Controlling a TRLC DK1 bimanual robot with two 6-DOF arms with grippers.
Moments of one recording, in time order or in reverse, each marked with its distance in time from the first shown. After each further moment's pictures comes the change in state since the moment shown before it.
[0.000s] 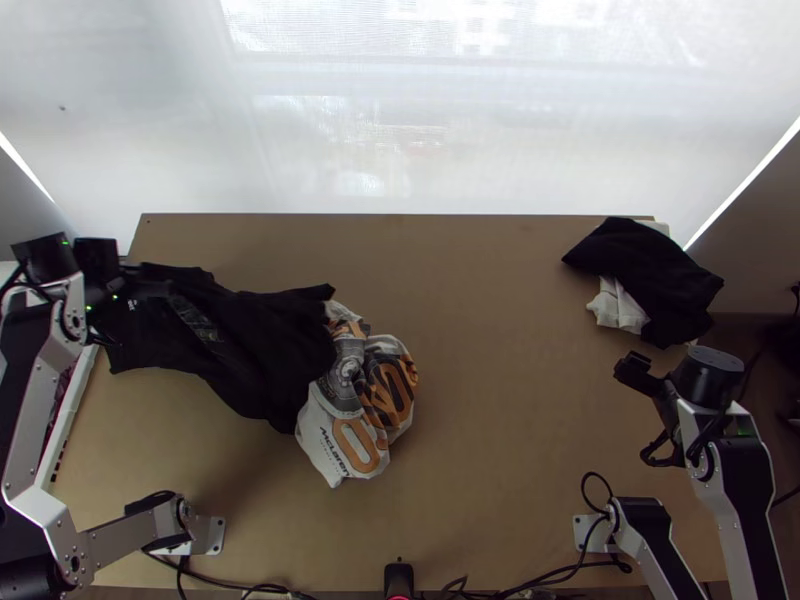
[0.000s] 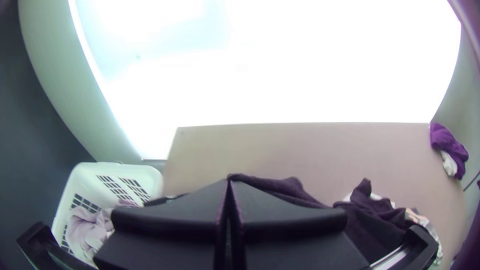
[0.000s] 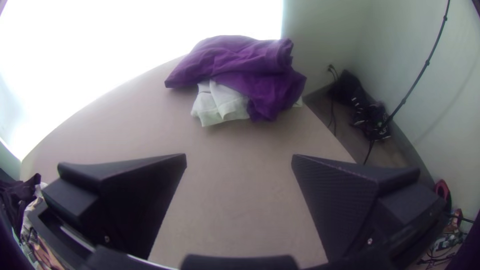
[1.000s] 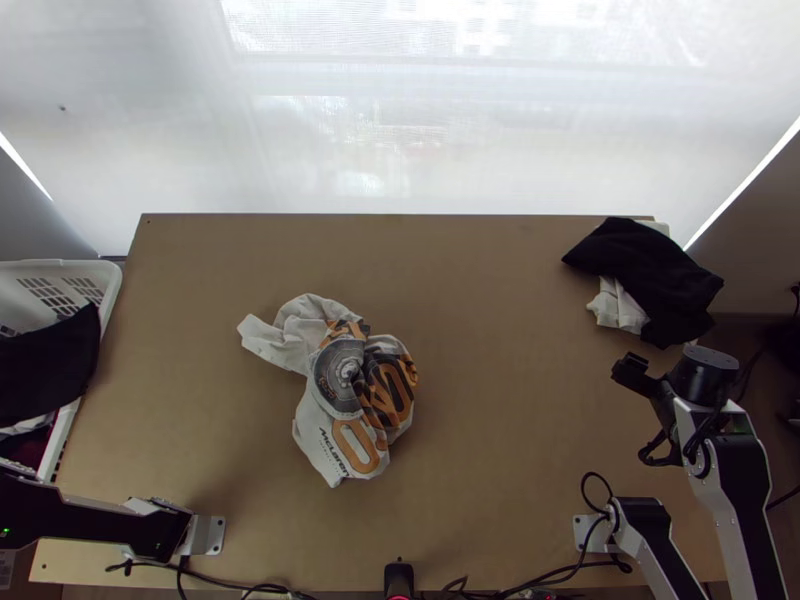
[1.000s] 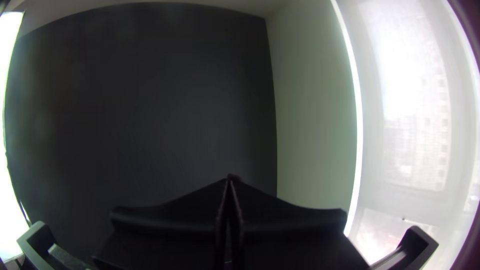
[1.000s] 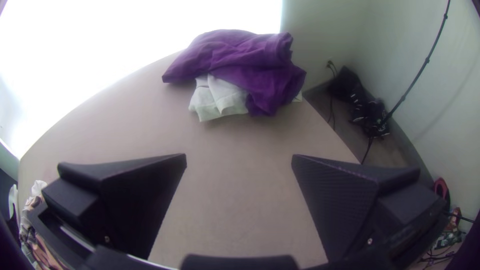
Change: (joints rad) left arm 0.940 0.328 0.689 0.429 -0.045 -0.183; right arm 0.000 0.012 -0.014 0.002 0.000 0.005
